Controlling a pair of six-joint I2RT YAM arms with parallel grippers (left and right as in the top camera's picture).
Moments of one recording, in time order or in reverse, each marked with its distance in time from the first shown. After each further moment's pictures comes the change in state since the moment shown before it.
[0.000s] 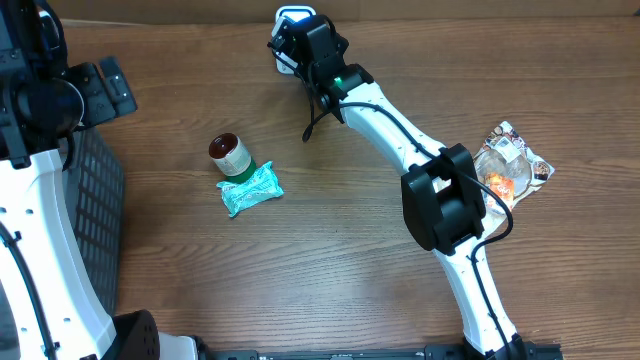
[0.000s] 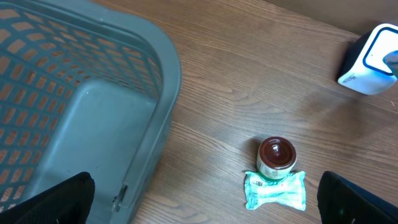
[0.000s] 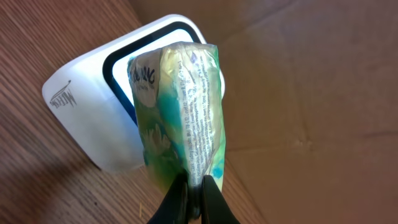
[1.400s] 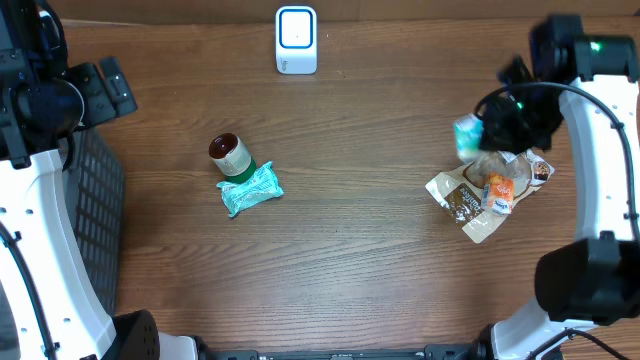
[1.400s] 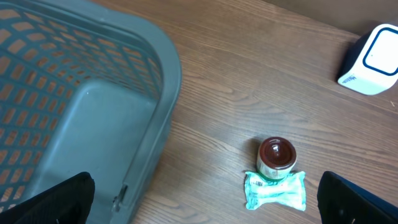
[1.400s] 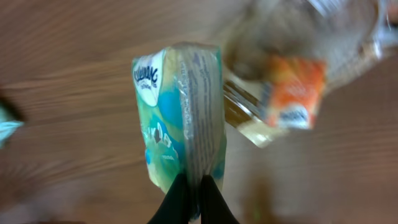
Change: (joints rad) left arm 0.000 0.000 0.000 0.000 0.000 0.000; right arm -0.633 -0.640 -0.324 -1.278 -0.579 0.851
